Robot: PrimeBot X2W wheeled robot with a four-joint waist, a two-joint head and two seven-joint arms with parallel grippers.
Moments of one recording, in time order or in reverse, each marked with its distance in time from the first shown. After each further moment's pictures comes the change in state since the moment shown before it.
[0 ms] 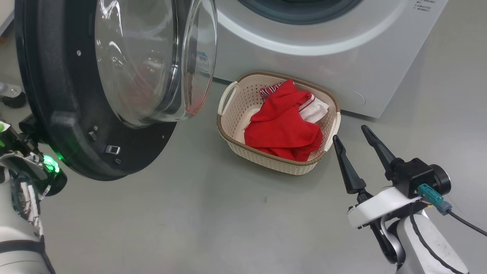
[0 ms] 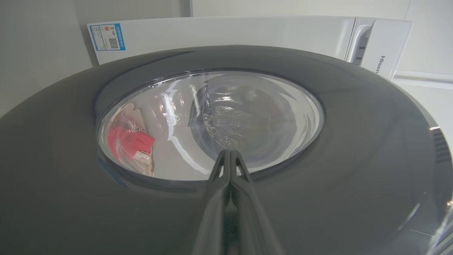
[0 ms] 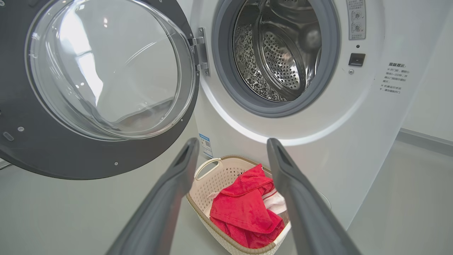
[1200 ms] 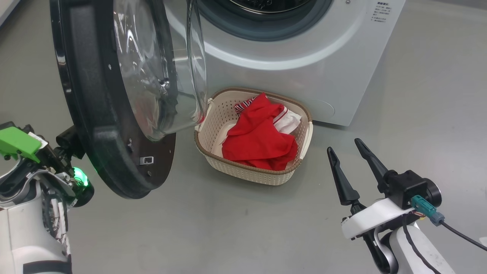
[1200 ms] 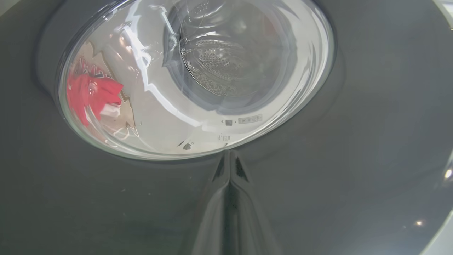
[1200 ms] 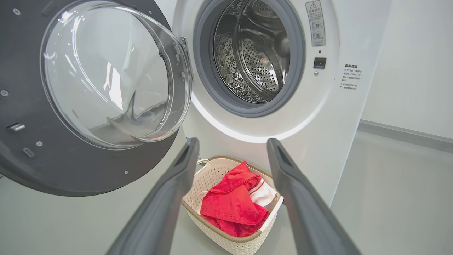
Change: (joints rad) left arm 0.137 -0.085 -0.101 -0.184 -0.057 0.010 0.080; right arm 0.038 0.031 0.011 0.024 0.020 -0.006 -0.025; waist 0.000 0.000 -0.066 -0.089
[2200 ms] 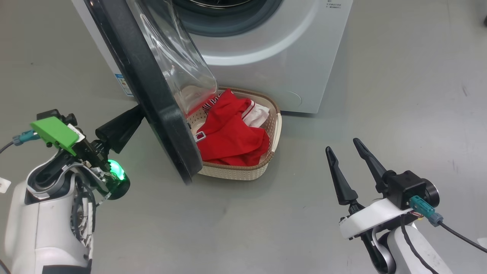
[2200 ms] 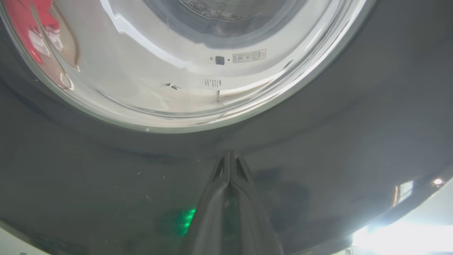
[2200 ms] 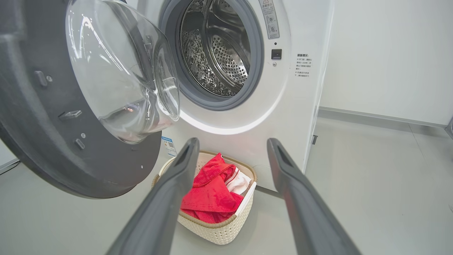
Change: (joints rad) left arm 0.042 0.001 -0.278 -0.089 -0.246 0.051 -0.060; right arm -0.001 0.011 -0.001 0.005 0.000 0.000 -0.008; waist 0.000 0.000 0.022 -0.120
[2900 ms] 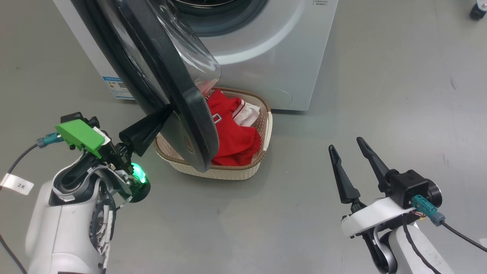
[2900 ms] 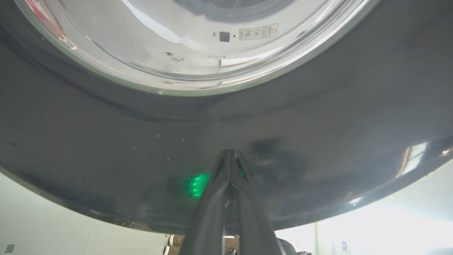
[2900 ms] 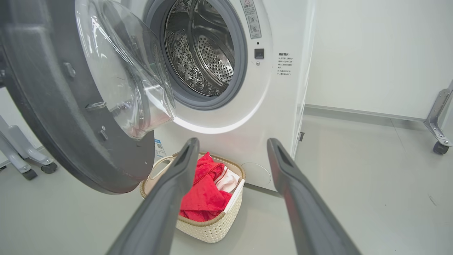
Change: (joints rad) left arm 0.038 0.001 -0.176 -0.060 -0.113 0.010 -0.132; right arm 0.000 0.003 -0.012 0.001 0.000 -0.001 -0.001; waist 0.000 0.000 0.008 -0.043
